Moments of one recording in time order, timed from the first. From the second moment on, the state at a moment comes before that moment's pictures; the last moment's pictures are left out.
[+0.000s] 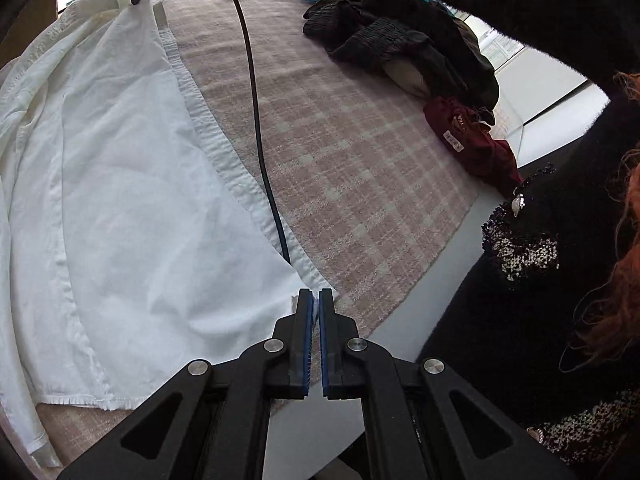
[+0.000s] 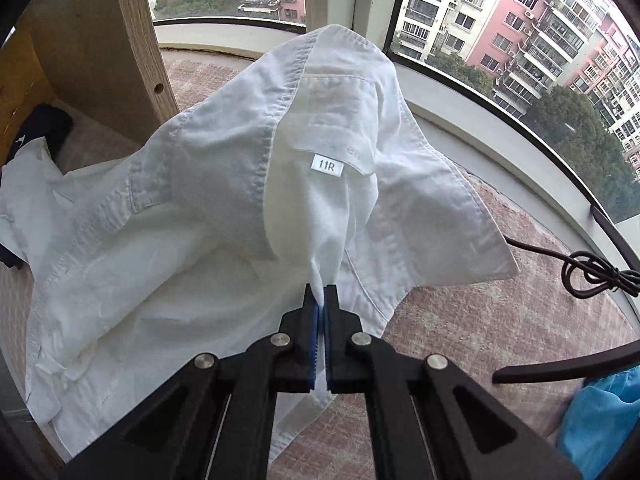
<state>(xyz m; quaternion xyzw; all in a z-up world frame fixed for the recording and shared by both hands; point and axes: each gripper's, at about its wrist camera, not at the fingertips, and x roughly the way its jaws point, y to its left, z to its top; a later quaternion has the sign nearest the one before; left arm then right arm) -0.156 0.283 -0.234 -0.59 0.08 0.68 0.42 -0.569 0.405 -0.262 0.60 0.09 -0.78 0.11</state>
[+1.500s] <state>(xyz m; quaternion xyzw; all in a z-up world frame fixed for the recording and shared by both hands) -0.130 0.269 -0.256 -0.62 -0.06 0.73 0.28 -0.493 0.439 -0.235 0.61 0.06 -0.77 0.17</state>
